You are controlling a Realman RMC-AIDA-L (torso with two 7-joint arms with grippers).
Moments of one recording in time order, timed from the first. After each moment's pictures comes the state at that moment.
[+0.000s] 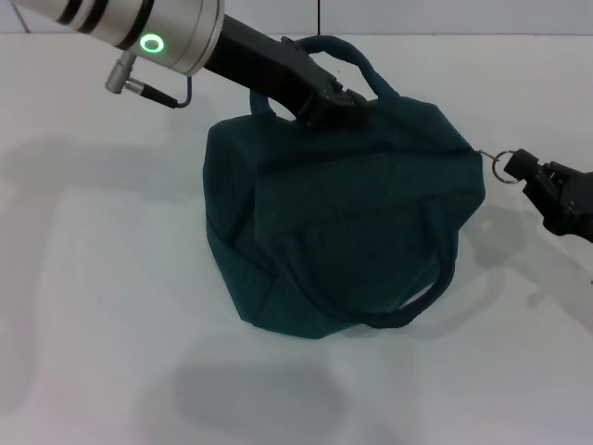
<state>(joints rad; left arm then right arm) -0.87 -2.08 1.06 1.06 2.18 1.56 -2.11 0.38 2.02 -1.20 -0.21 -0.93 -1.44 0.99</state>
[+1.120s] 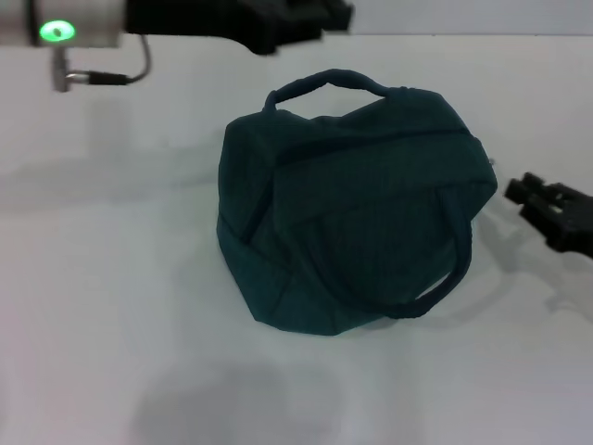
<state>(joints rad) -0.68 -2.08 0.91 1.10 1.81 1.57 -1.92 0.36 2.02 -1.23 -0.21 -0.93 -1.31 0.98</state>
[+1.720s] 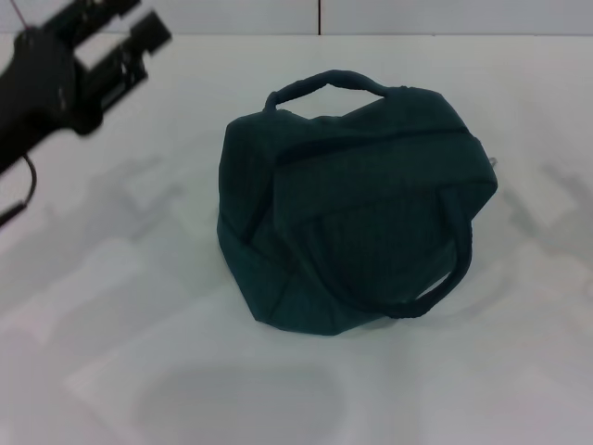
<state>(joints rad) -0.30 -2.08 0.87 0.67 1.17 1.73 -1.16 0.29 2.01 -0.84 -0.24 -0.93 -1.80 0.92</state>
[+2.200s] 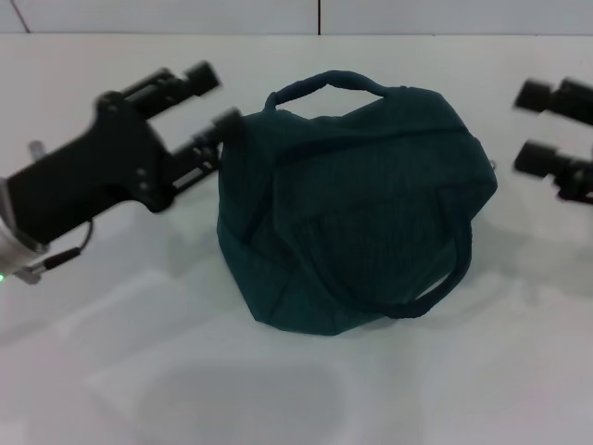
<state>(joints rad) -0.34 -2.08 0.94 0.55 1.28 1.77 -1.00 0.45 1.94 -0.93 -0.61 -1.40 -1.87 1.30</state>
